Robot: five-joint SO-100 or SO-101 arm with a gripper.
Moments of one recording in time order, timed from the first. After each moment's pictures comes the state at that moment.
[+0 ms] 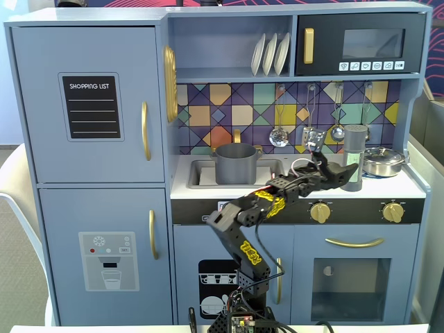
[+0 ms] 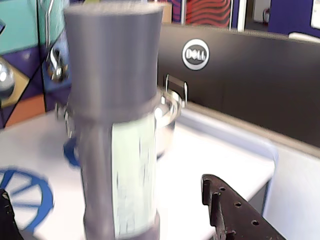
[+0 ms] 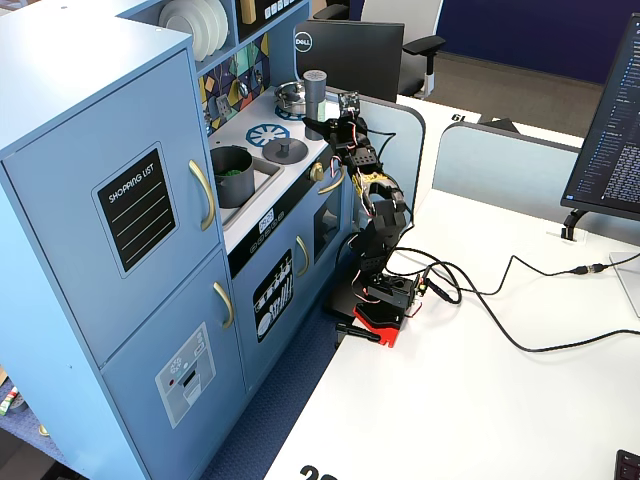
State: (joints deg) arm 55.2 122.0 121.0 -1.3 -84.7
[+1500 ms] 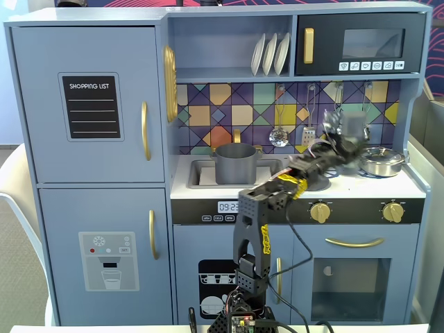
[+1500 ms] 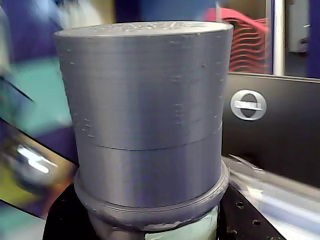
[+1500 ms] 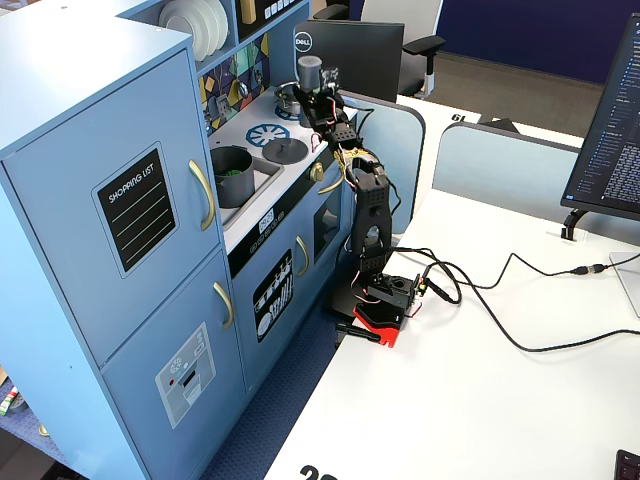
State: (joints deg) arm 47.7 95.6 83.1 4.6 -75.8
